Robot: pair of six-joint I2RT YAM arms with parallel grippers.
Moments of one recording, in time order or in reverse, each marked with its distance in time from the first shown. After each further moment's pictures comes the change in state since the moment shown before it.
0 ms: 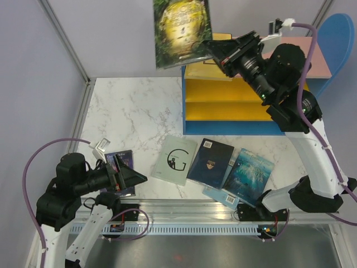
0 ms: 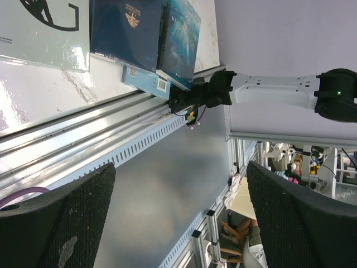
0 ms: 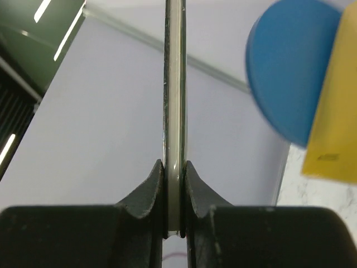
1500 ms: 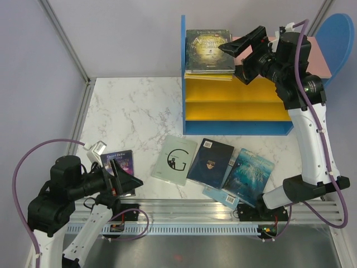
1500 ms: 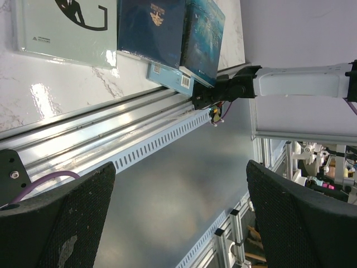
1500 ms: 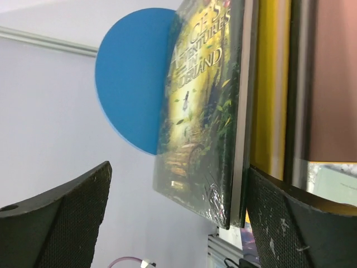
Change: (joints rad) left arm -0.008 0.026 0.116 -0.148 -0.087 0.119; right arm -0.445 0.070 -0.026 -0.251 -0.374 0.023
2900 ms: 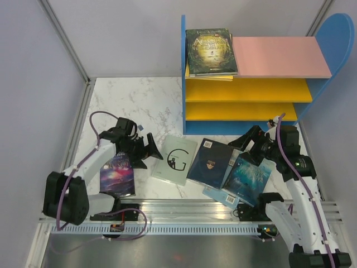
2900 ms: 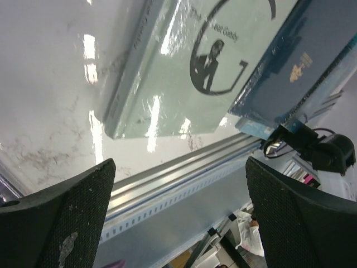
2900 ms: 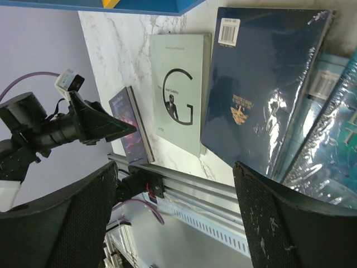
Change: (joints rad) left arm -0.002 0.777 -0.400 0.592 -0.068 0.053; right arm -0.236 -0.790 -1.268 -0.060 -0.295 -0.328
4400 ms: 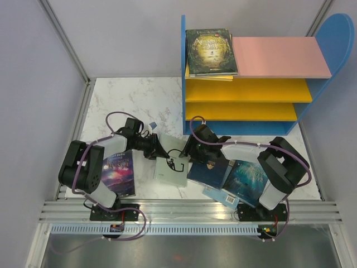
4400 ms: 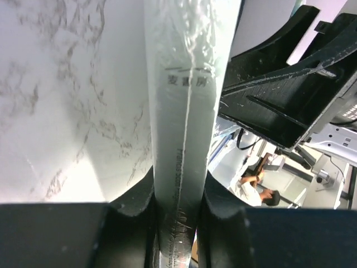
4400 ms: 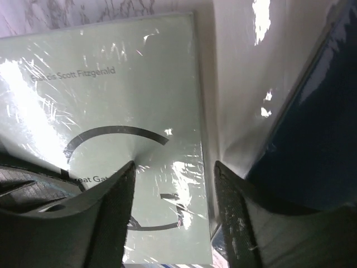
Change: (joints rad) left arm 0.003 0.383 -0.036 0.523 0.354 0.052; right arm 0.727 0.976 0.053 0.726 0.417 0.308
